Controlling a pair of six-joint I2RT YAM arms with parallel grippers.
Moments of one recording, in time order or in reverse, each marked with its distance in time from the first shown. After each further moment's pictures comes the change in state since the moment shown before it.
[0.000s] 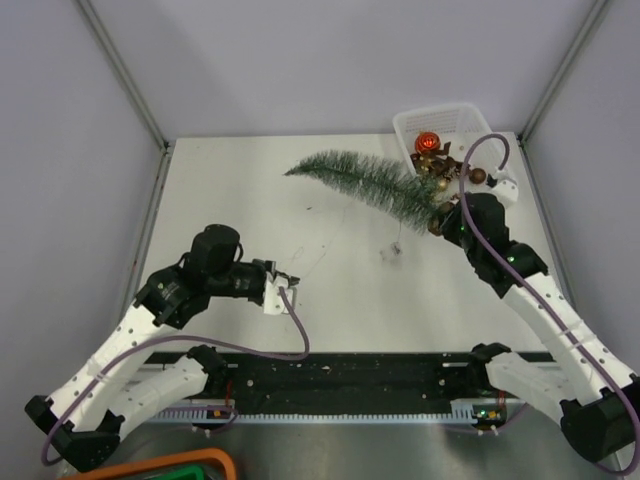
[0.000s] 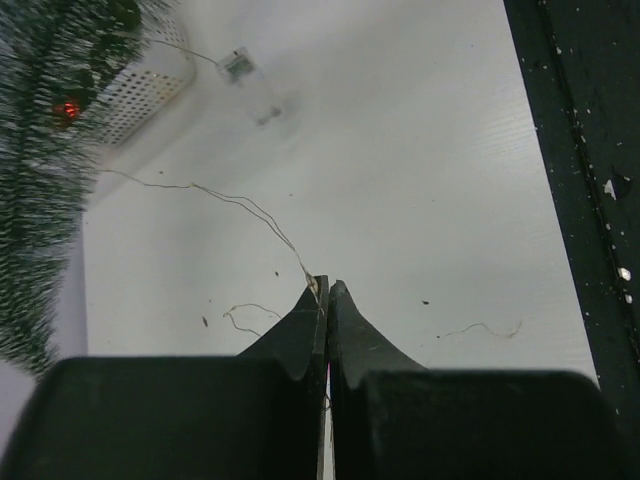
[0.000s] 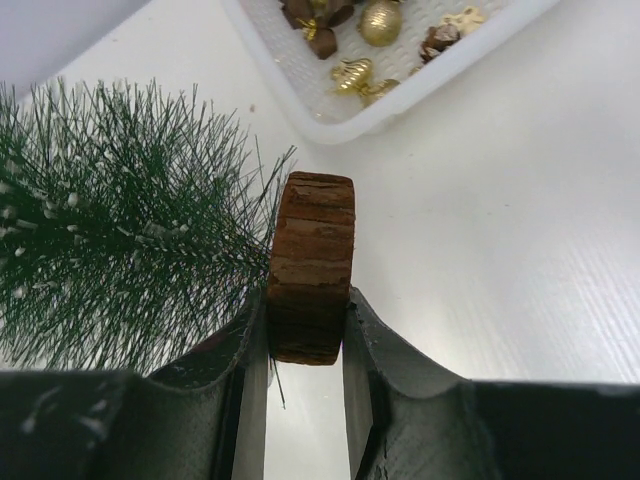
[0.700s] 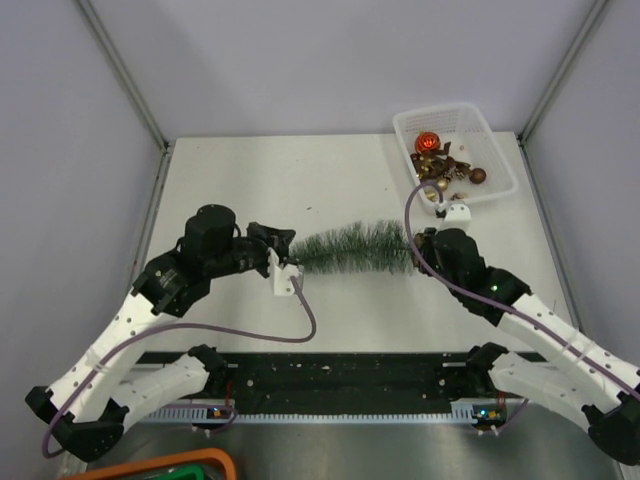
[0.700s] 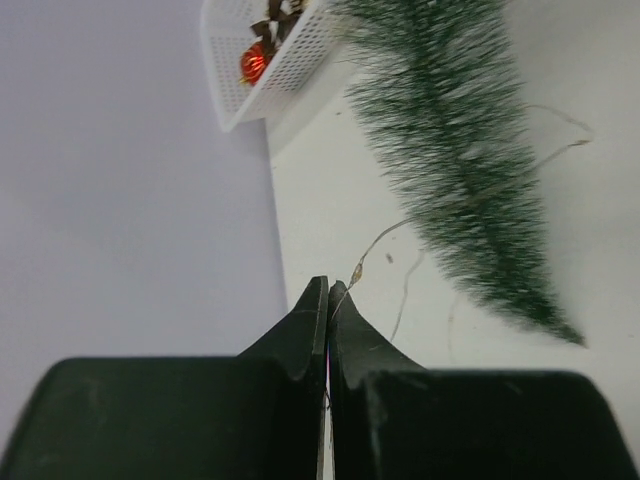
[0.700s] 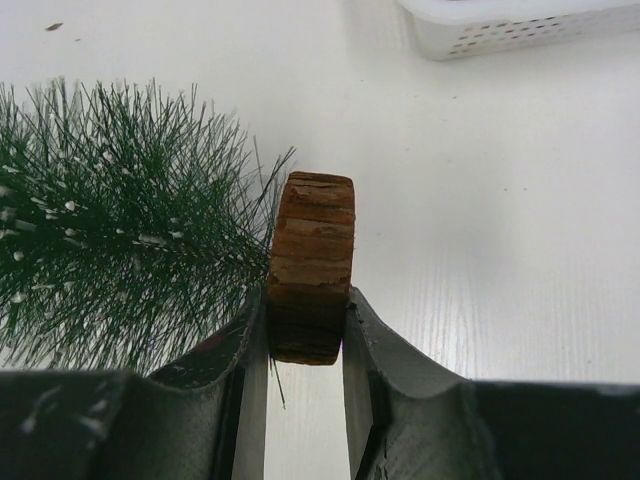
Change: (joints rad) left arm -0.003 0.089 0.185 0.051 -0.225 0.236; right arm 0.289 -0.065 -0.190 0.038 0.118 -0.307
